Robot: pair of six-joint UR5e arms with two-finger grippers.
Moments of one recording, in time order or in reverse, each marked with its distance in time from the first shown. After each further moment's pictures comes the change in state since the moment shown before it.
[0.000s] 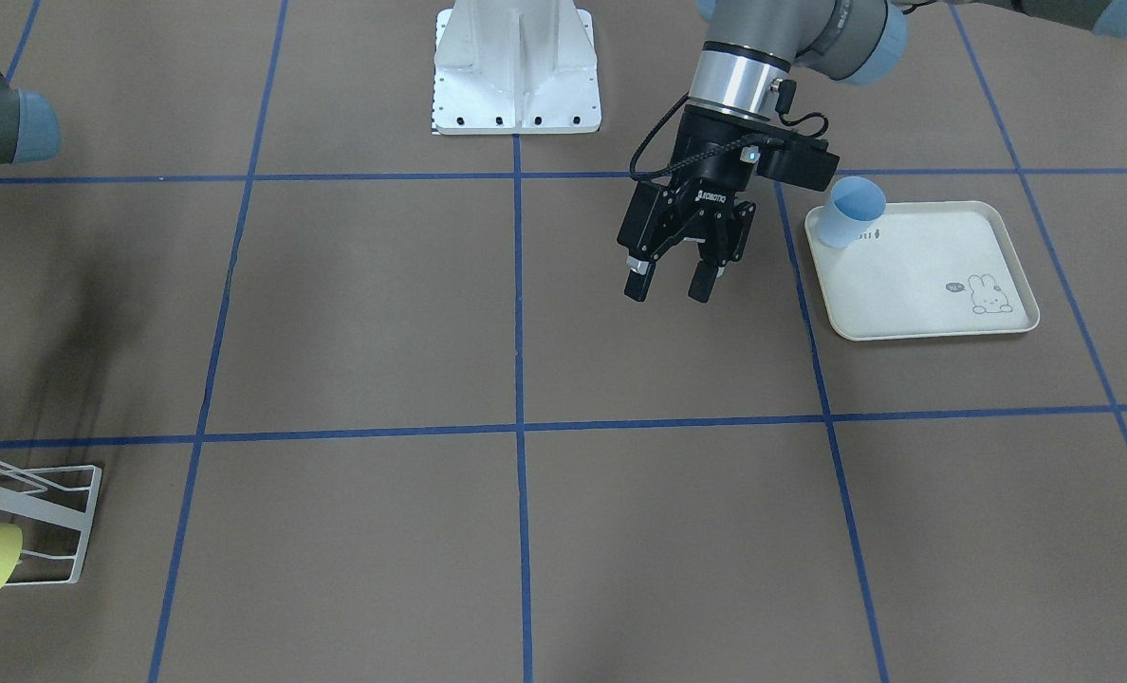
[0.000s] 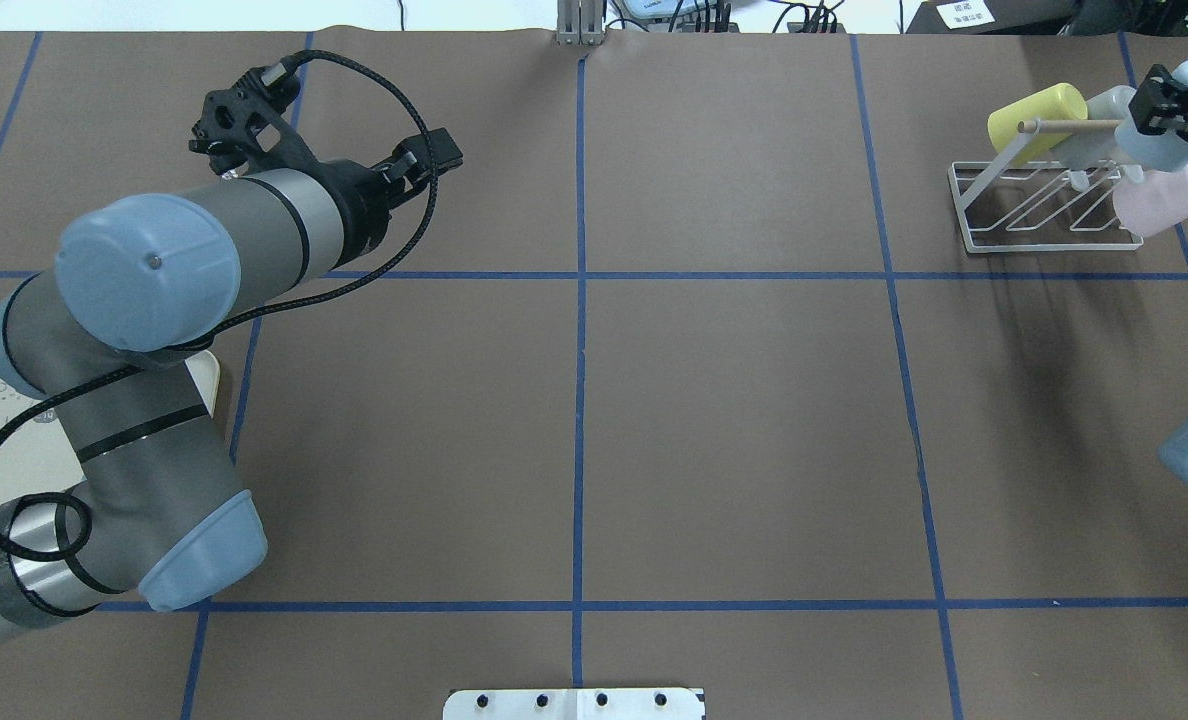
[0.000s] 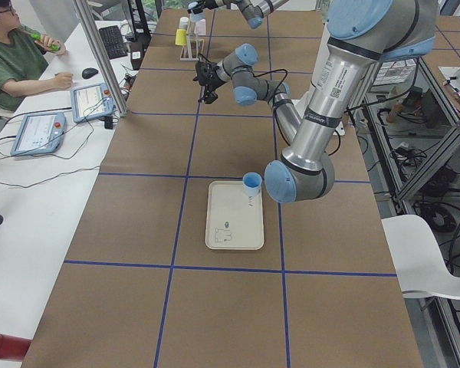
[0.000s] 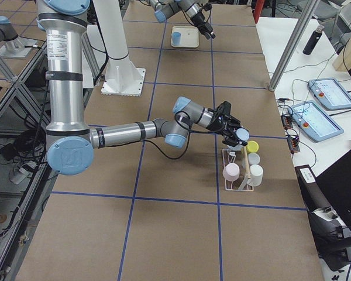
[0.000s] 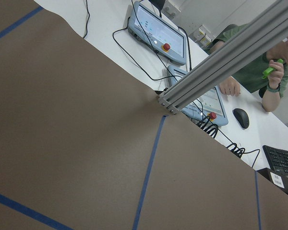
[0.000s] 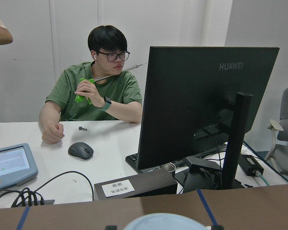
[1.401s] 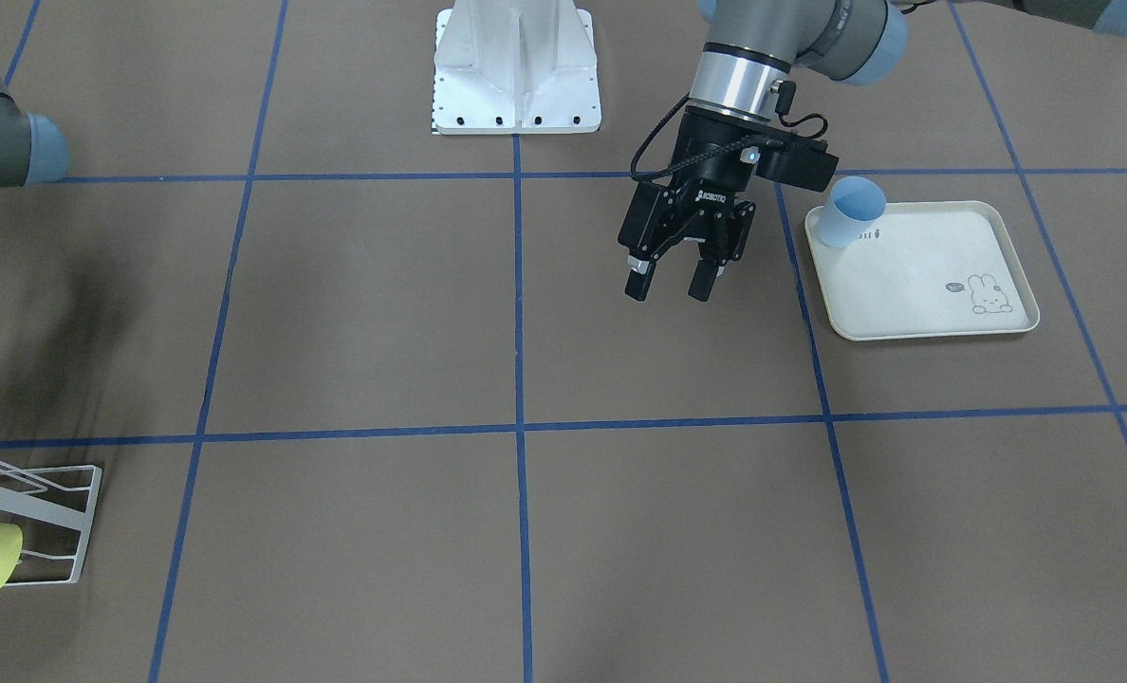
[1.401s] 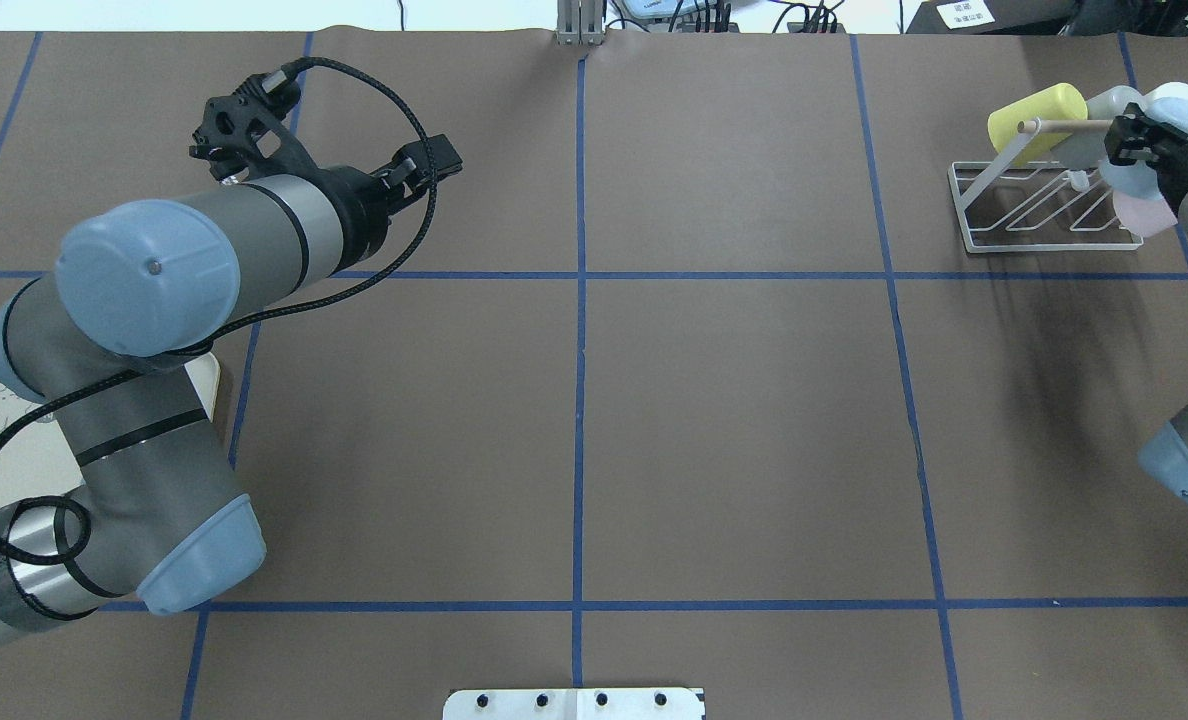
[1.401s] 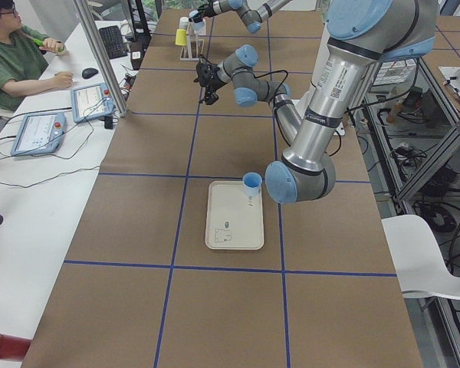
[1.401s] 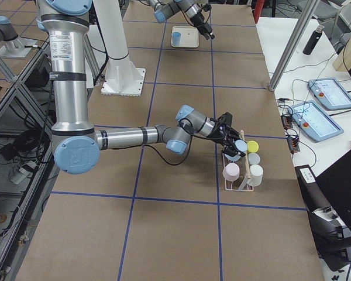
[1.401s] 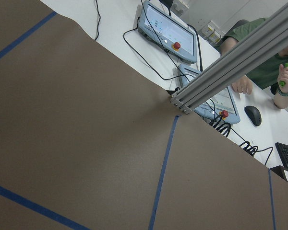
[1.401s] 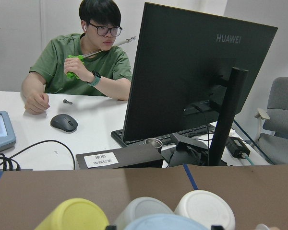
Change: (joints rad) left arm 0.005 0.004 -0.001 -0.004 -0.001 -0.001; right arm -0.031 0.029 -0.102 -0.013 -0.003 -0.007
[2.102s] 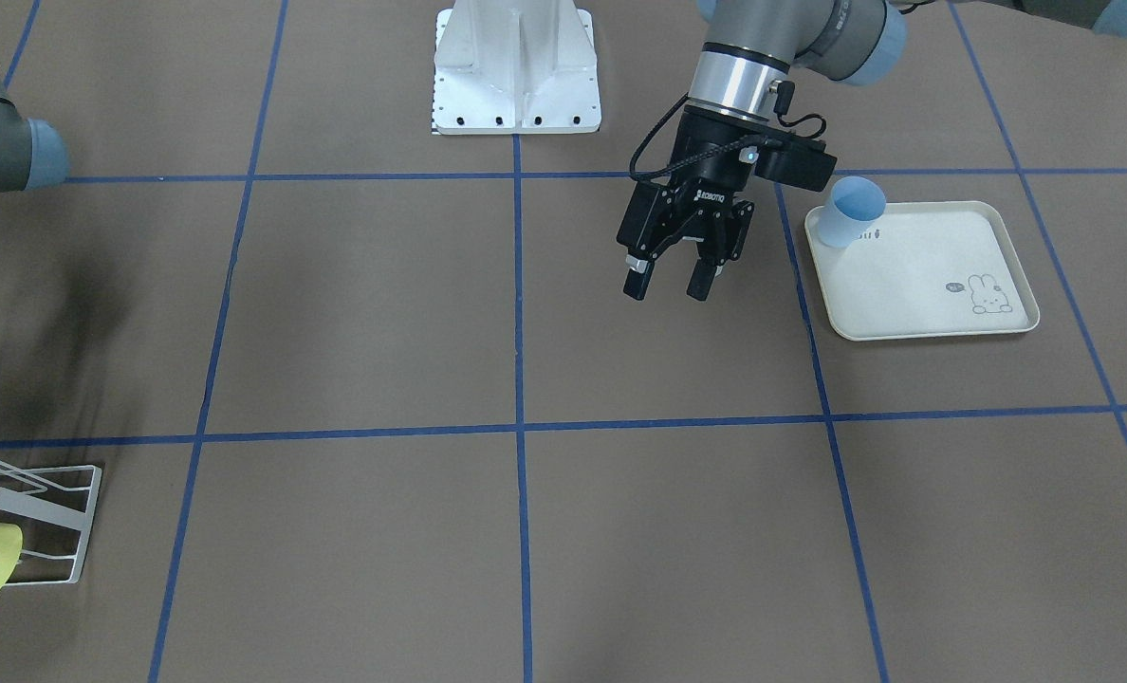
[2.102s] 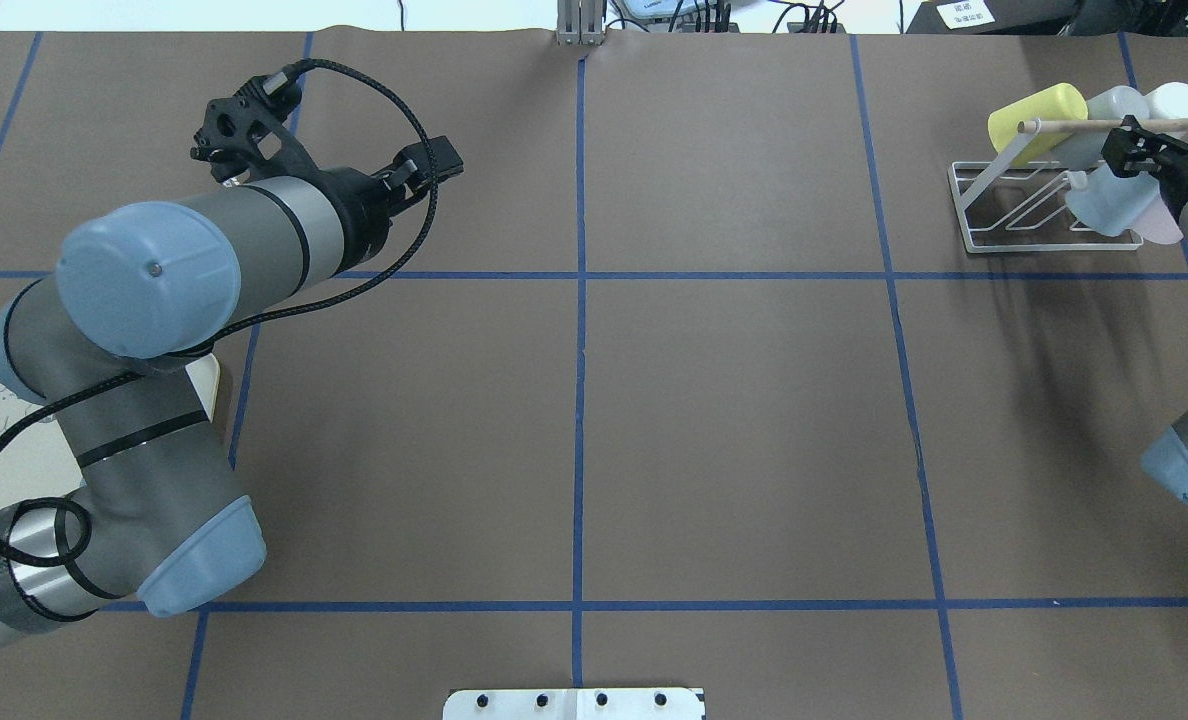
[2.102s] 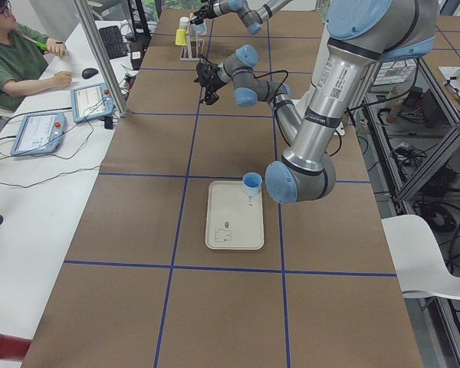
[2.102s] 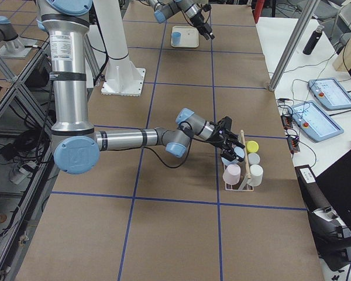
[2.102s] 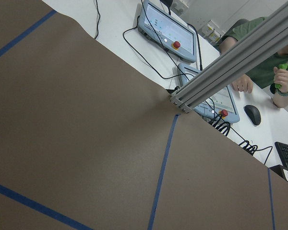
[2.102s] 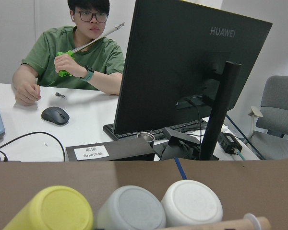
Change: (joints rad) left arm 0.002 0.000 0.000 -0.002 0.000 -0.002; right arm 0.000 -0.002 -0.027 0.003 -0.005 -0.018
